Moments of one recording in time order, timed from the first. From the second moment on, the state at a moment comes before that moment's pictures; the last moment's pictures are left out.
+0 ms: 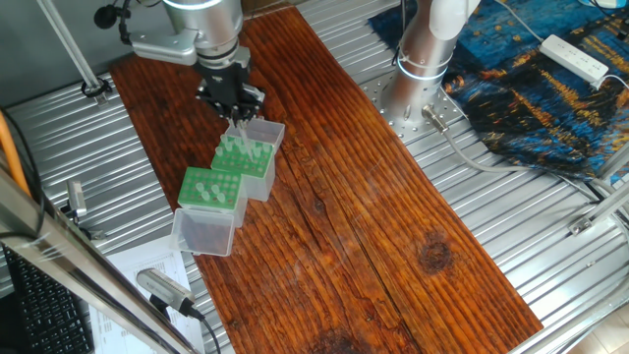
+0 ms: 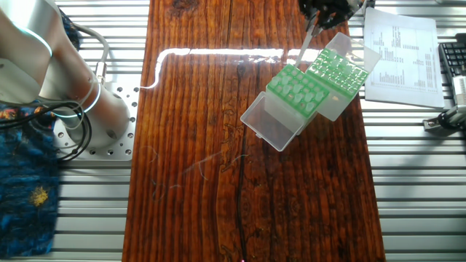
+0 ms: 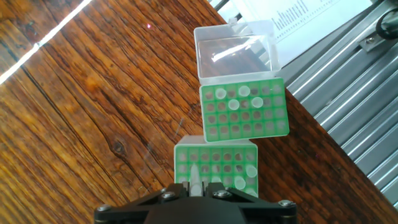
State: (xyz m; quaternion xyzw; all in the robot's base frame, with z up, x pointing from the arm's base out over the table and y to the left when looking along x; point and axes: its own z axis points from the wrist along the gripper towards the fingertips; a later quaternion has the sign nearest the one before) arm 0.509 0.065 0.295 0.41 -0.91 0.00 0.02
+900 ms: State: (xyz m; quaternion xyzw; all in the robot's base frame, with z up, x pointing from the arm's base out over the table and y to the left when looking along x) arm 0.494 0.065 0.289 0.41 -0.91 0.00 0.02
